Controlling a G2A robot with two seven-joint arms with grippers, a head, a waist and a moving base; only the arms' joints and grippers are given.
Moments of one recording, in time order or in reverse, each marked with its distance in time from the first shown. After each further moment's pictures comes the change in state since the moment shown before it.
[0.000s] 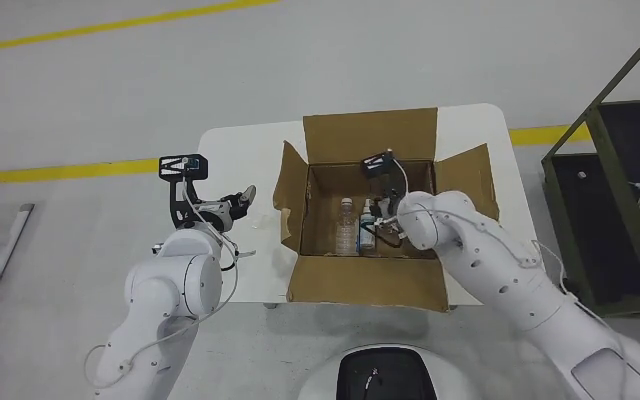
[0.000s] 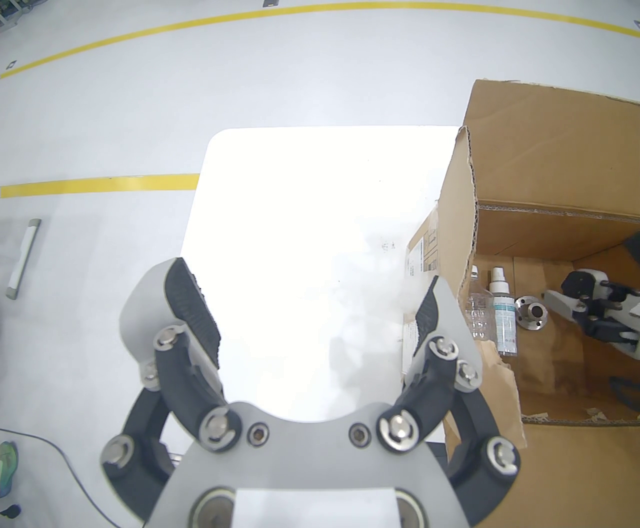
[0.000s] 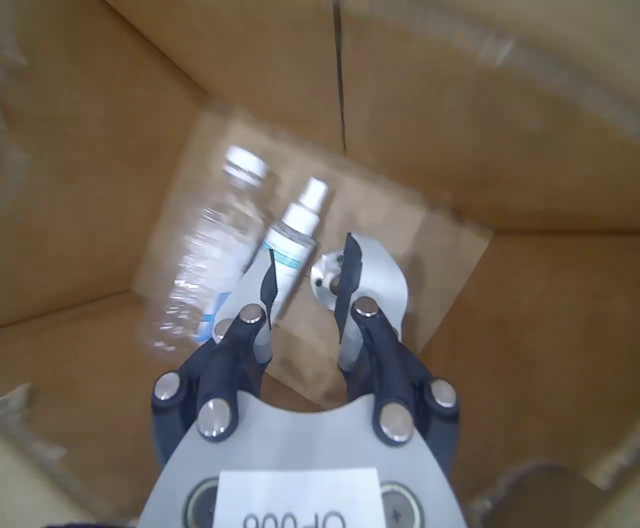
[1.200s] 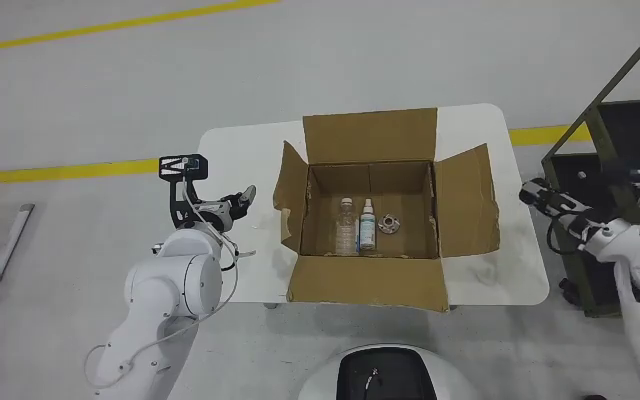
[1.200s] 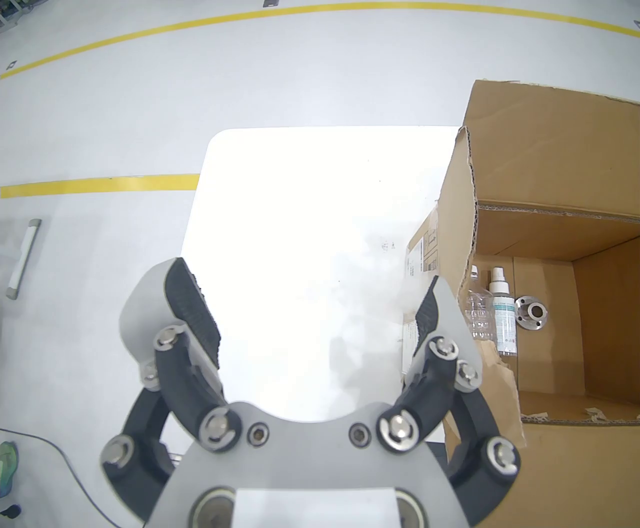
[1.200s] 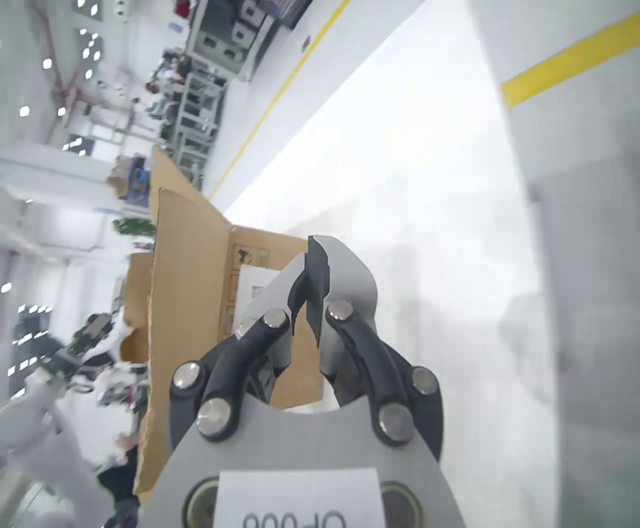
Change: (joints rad) left arm 0.000 0.000 0.000 0.000 0.000 0.000 0.000; right arm -0.520 0.106 0.940 -0.006 0.757 -0.468 -0.088
